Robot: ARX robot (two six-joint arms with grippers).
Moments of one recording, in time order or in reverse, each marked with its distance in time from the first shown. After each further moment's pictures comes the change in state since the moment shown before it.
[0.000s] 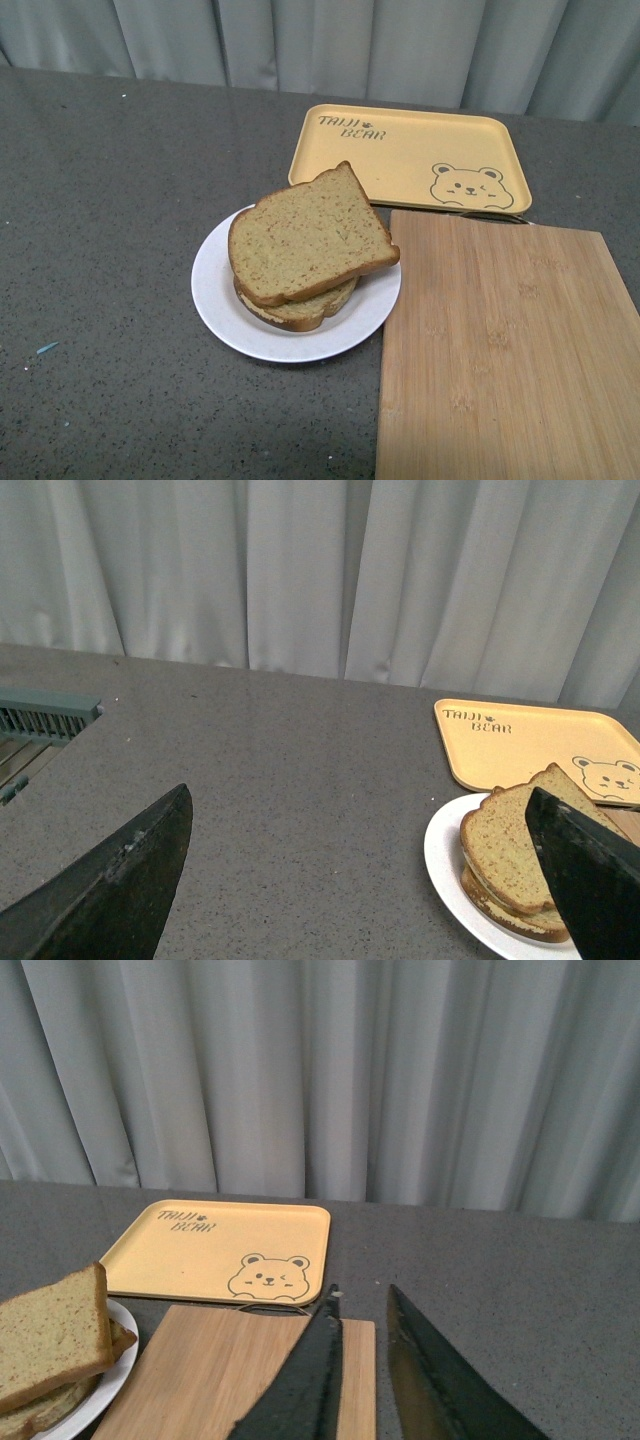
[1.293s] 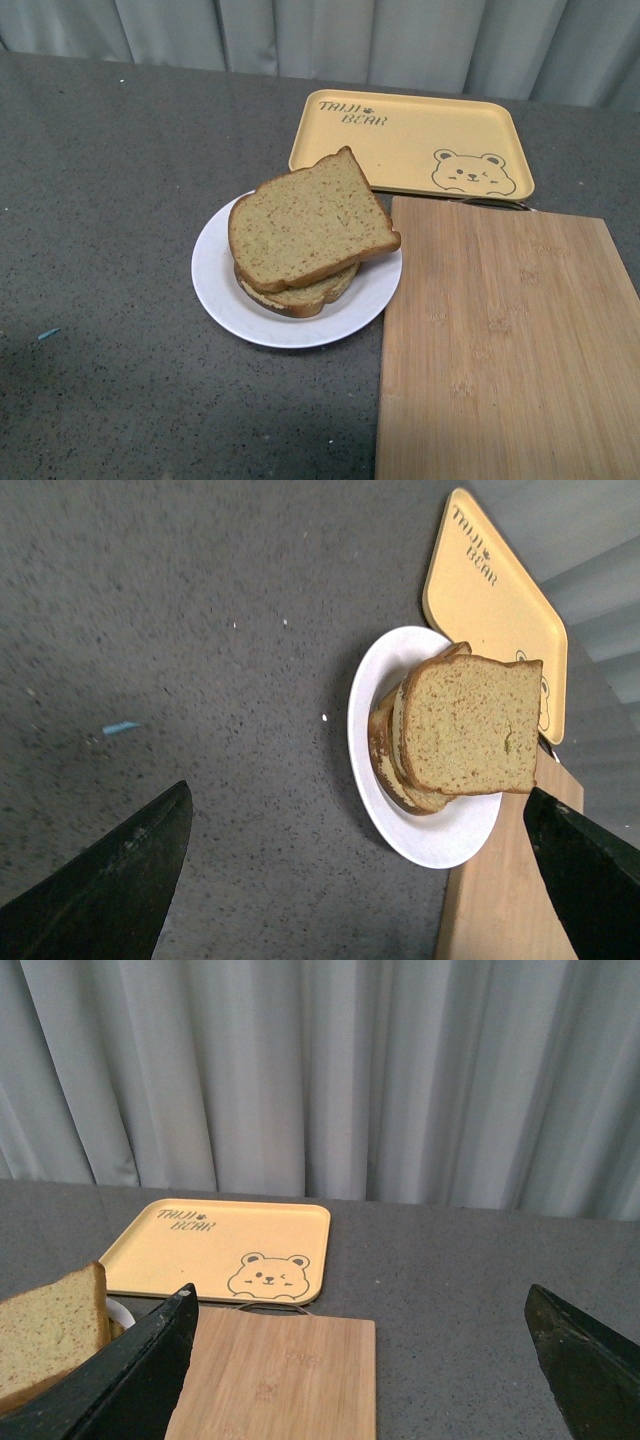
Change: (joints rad) left arm 0.063 1.154 0.182 0.404 0.280 -0.577; right arm 0.000 0.000 0.000 0.000 0.000 0.001
